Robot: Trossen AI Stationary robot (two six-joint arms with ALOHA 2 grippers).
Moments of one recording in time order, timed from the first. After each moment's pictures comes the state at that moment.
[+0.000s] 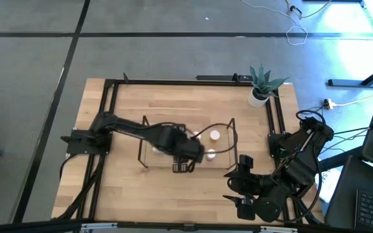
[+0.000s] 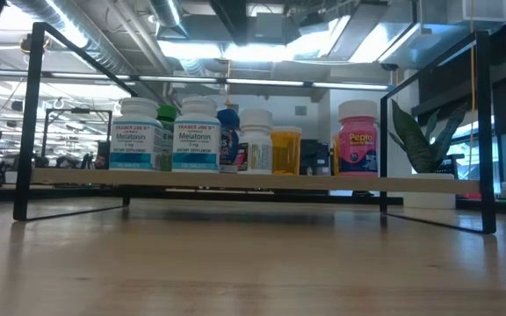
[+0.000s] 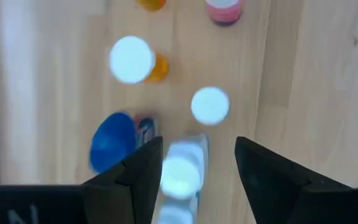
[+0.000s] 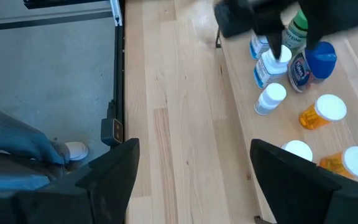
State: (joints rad) left arm -0.26 2.03 2.11 -1.32 -0.33 -0.27; right arm 0.81 1.75 2.02 -1.27 0.53 0.80
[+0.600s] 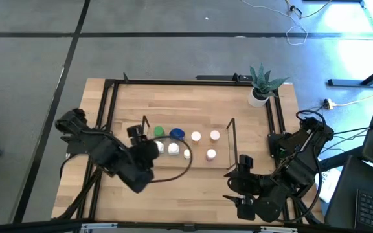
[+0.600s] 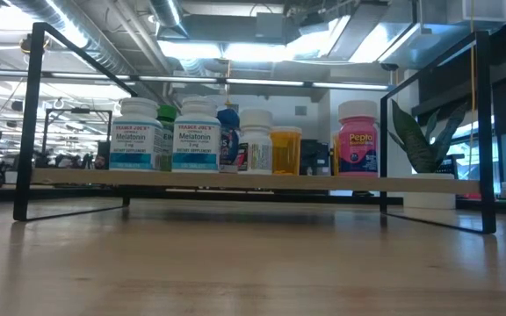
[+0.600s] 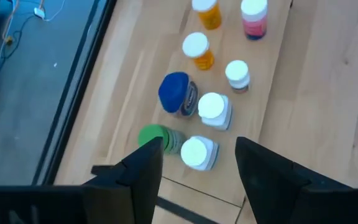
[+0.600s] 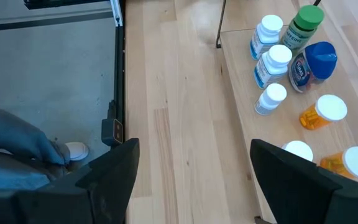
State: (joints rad) left arm -0.61 1.72 2.02 -1.57 -0.74 -0.72; right arm 0.81 1.75 2.02 -1.27 0.53 0.80
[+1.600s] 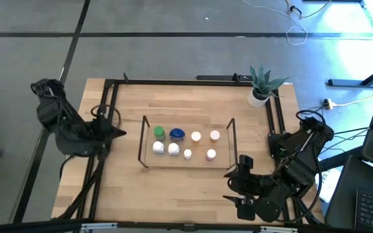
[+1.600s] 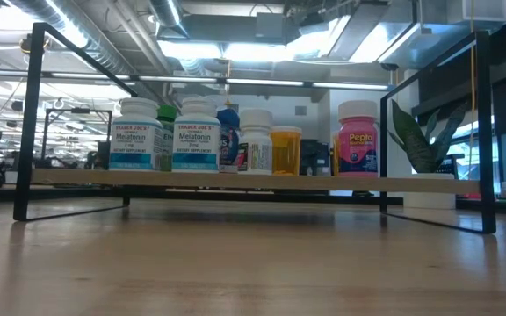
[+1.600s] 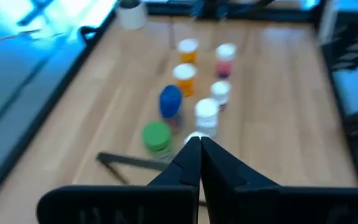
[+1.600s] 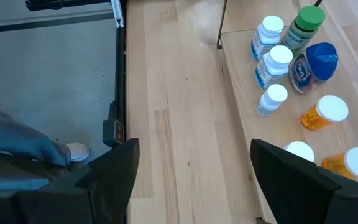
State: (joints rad) left arm -0.86 0.88 1.26 -1.18 -0.89 -0.68; right arm 0.81 1.75 2.02 -1.27 0.53 0.80
